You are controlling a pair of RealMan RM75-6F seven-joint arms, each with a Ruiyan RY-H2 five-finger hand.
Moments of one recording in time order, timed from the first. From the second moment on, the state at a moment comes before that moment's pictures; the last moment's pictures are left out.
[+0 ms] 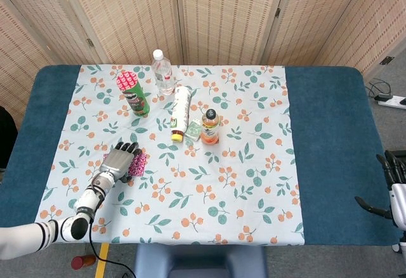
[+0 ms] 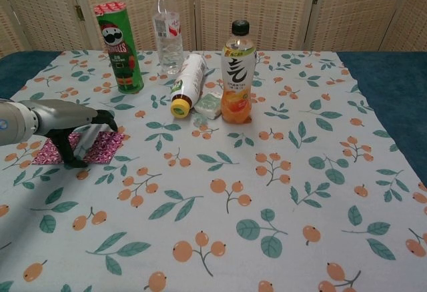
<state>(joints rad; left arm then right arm) -0.86 -1.47 -0.03 -1.38 0.73 0.74 0.56 0.01 -1.13 0.08 -1.46 -1.45 1.49 0.19</state>
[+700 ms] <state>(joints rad) -0.85 -1.45 -0.02 -1.42 0.78 0.80 0.51 0.02 -1.13 0.08 -1.47 -1.45 1.48 0.19</state>
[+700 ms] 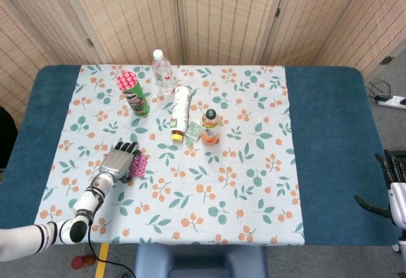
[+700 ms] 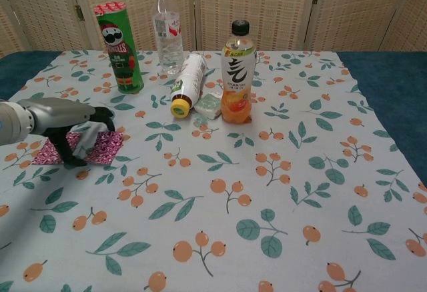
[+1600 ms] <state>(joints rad) -0.74 -1.35 0.02 -1.40 0.86 0.84 0.44 0.02 -1.12 0.08 -1.50 -1.47 1.50 0.16</state>
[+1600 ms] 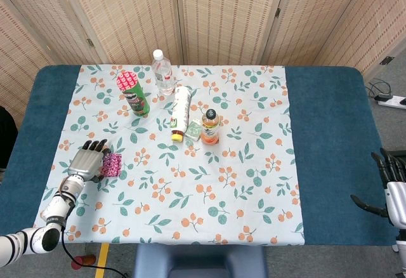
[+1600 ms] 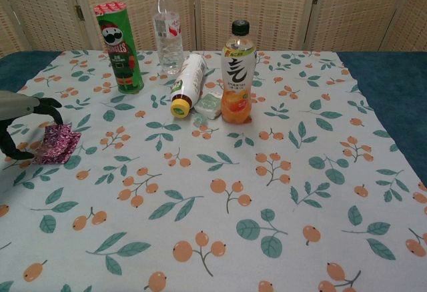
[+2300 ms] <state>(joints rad) -0.73 -1.38 0.01 -1.35 0.86 0.79 0.43 0.02 -1.11 0.08 -1.52 -1.47 1.50 0.15</state>
